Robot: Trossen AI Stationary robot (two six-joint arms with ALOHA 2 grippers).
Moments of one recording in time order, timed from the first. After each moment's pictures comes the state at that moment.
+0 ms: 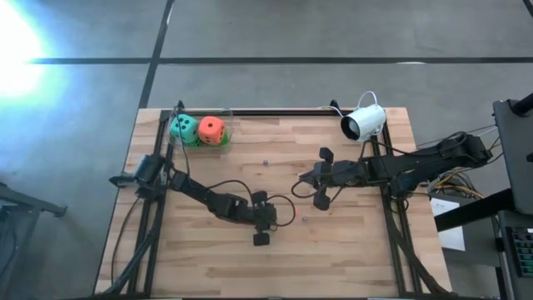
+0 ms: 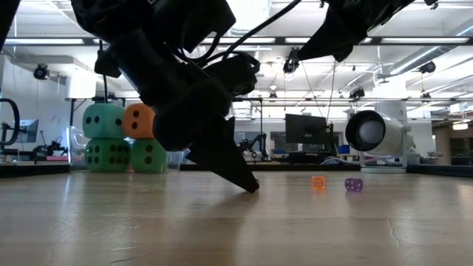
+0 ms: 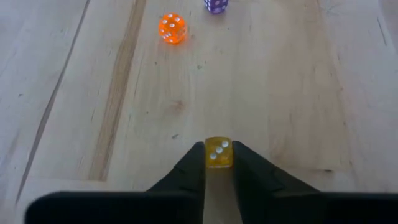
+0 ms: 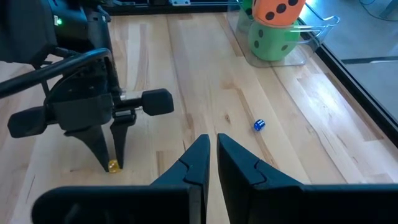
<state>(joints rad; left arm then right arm) -0.29 2.01 1.04 0.08 -0.21 -0.26 0.16 1.18 0.79 -0.18 0.31 0.17</state>
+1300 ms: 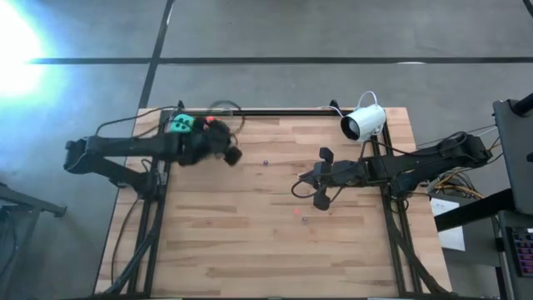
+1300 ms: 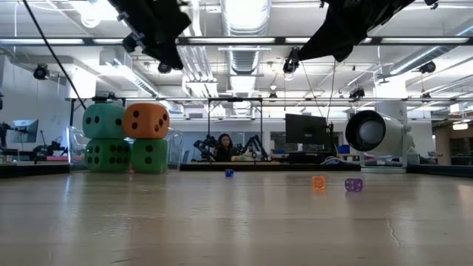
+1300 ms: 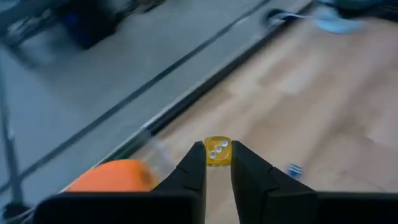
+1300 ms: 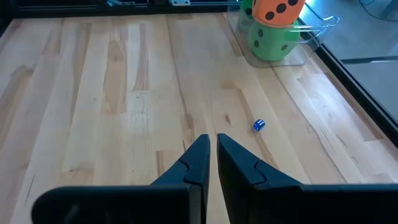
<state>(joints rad) 0.10 1.24 1.04 -0.59 -0.69 -0.35 0.16 1.18 0.79 -0.18 0.31 0.17</state>
